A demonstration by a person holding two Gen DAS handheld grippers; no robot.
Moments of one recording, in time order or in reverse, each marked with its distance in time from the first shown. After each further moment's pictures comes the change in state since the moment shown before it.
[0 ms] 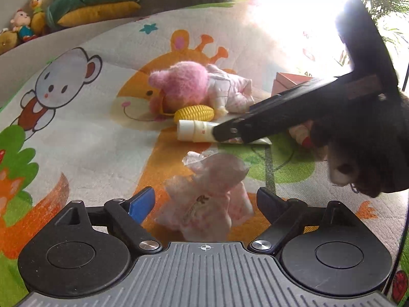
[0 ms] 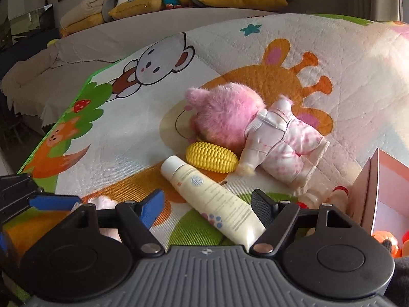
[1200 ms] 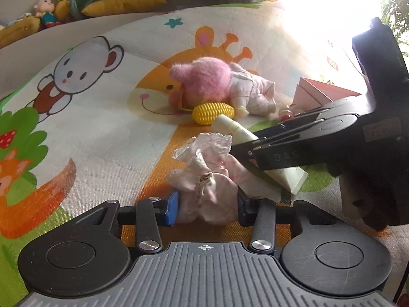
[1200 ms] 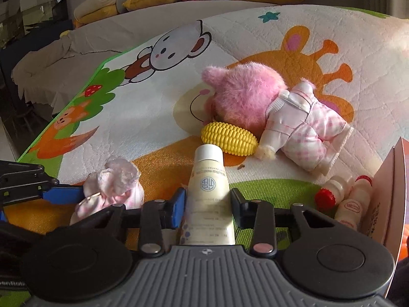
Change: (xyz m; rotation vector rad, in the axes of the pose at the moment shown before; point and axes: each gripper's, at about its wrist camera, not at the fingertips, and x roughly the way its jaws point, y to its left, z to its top) left arm 0.006 0.003 -0.004 -0.106 -0.008 0.077; right arm 0.005 0.003 -0.024 -0.040 0.016 0.065
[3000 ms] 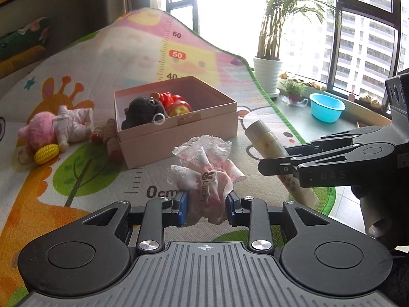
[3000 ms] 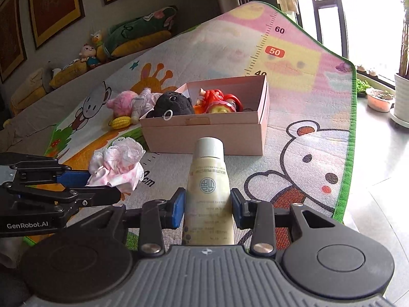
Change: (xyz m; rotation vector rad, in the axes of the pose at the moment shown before) left arm -0.086 -0.226 -0.040 0.358 -0.004 -0.286; right arm -0.269 -0.065 -0.217 0.416 -0.211 -0.255
